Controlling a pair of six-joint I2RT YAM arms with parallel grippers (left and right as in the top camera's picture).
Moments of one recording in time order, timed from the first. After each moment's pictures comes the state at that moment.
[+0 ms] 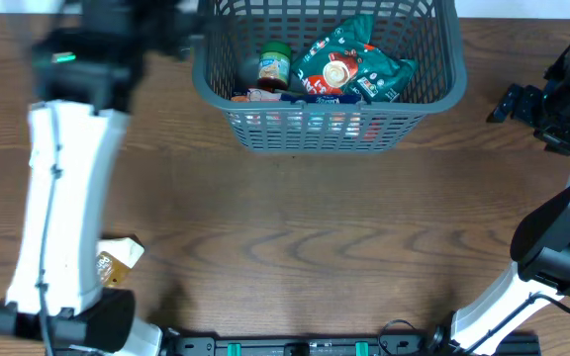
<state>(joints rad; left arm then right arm) -0.12 1.69 2.09 -0.98 -0.12 0.57 -0.39 2.01 1.92 -1.34 -0.01 0.16</state>
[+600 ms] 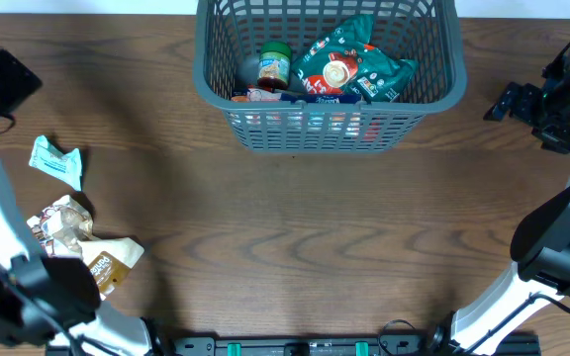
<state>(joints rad) 0.43 1.80 1.94 -1.24 -0.16 -0.44 -0.39 2.01 1.92 -1.33 -0.05 0.15</state>
